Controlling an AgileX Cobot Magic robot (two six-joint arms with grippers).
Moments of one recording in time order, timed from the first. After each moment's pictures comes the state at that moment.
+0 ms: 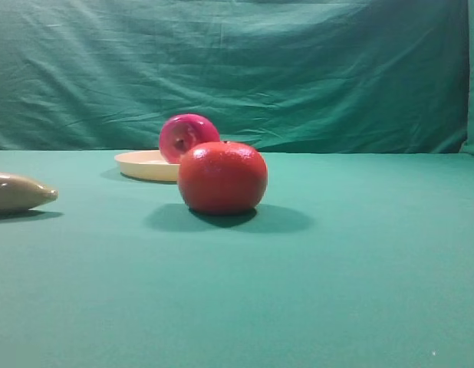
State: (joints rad) left arm 0.03 -0.02 0.02 -0.36 0.34 0.24; right arm 0.61 0.78 -1.06 0.01 0.79 -0.02
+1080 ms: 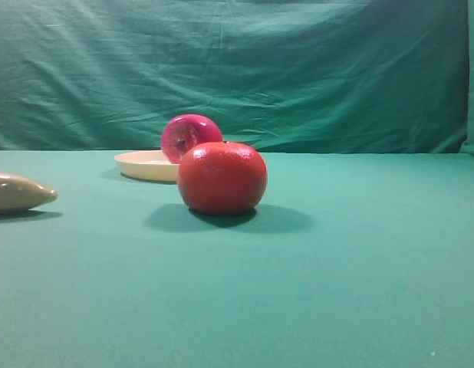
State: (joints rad) left arm 0.03 -0.02 0.02 -0.36 0.34 0.24; right arm 0.41 0.21 -0.60 -0.06 0.75 0.01
